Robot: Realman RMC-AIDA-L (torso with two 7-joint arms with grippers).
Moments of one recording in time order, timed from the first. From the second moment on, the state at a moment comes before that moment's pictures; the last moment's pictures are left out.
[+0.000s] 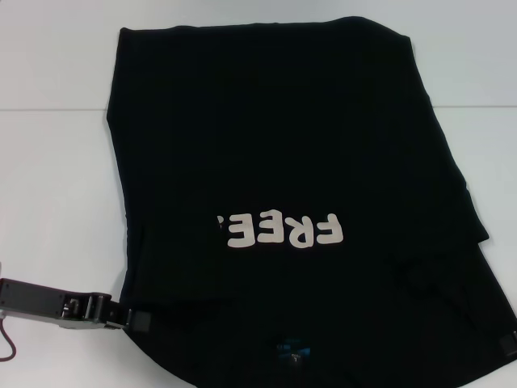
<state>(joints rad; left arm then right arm) -0.57 -2.04 0.48 0.77 2.52 1.80 -2.25 0.62 1.93 -0.71 -0.80 -2.72 -1.68 2.36</state>
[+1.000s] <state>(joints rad) -0.57 -2.03 0.48 0.76 2.52 1.79 -2.25 0.64 1.94 -0.71 -0.77 -2.73 -1.67 2.36</state>
